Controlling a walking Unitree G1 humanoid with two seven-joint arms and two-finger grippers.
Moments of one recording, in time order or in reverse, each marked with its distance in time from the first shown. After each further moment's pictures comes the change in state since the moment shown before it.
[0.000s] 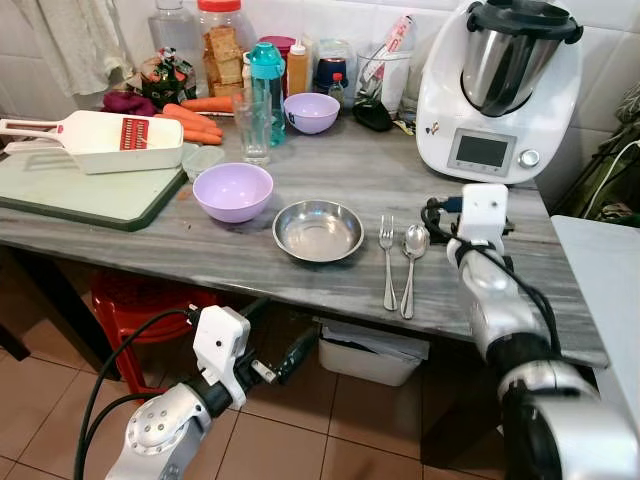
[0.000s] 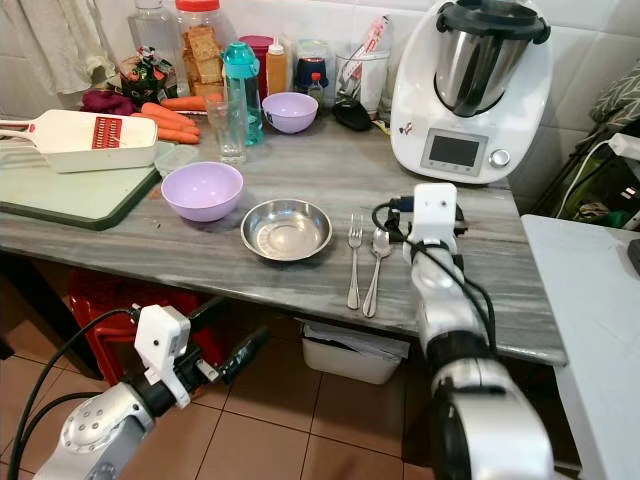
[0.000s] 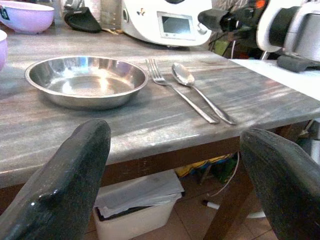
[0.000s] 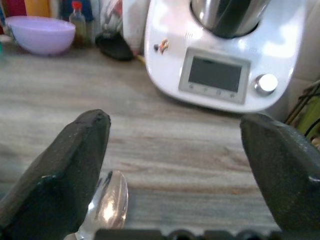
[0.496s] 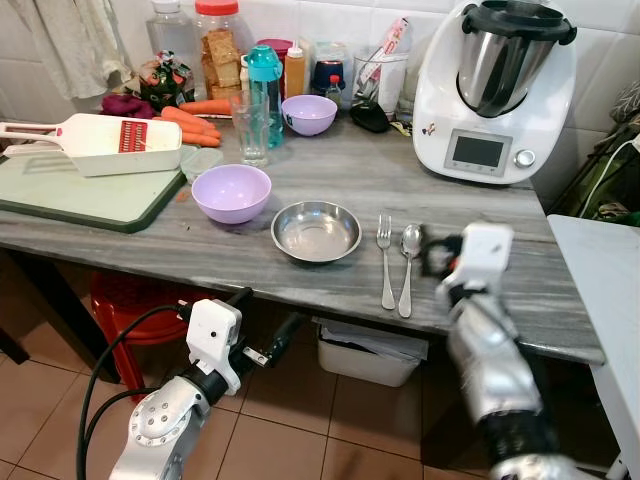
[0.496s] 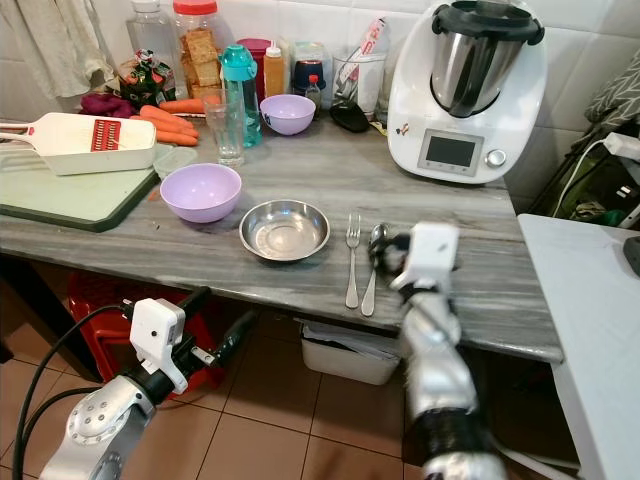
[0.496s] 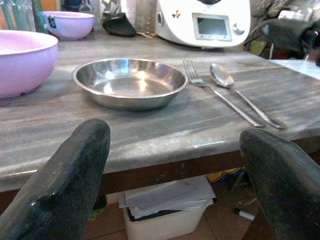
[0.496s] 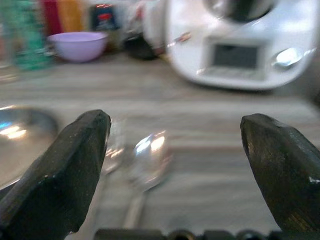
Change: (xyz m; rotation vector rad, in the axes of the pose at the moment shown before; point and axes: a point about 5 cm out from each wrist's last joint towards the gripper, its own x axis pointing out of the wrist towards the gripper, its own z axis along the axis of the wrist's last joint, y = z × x) left arm 0.006 0.018 -0.007 0.047 -0.011 0.139; right arm -0.055 0.025 -0.023 0.156 0.024 0.112
